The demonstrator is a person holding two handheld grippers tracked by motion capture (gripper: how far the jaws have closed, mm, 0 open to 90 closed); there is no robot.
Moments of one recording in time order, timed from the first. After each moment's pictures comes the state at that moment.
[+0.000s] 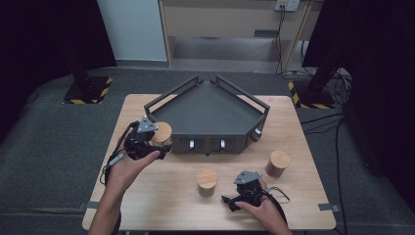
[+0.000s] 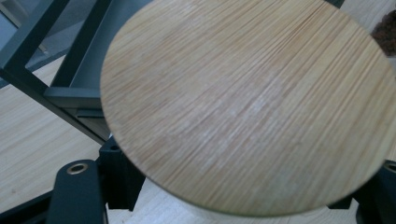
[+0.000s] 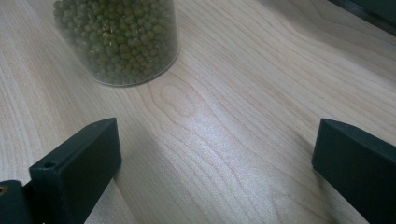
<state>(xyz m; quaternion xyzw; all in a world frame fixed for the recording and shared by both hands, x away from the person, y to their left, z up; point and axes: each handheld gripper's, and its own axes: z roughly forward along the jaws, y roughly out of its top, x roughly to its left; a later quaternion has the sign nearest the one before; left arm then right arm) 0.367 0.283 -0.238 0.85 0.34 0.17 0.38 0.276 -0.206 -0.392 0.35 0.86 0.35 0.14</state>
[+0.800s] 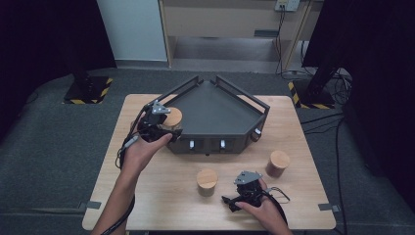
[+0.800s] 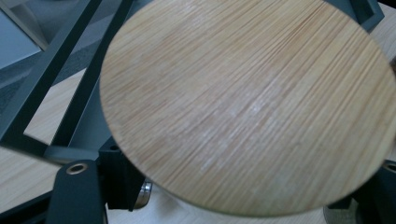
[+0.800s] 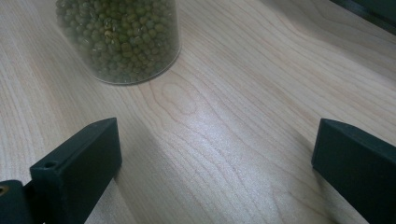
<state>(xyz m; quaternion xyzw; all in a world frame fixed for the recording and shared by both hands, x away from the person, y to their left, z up) 0.404 0.244 -0.225 0.84 0.34 0.18 0.38 0.274 -0.206 -0.392 0.35 0.86 0.35 0.14</state>
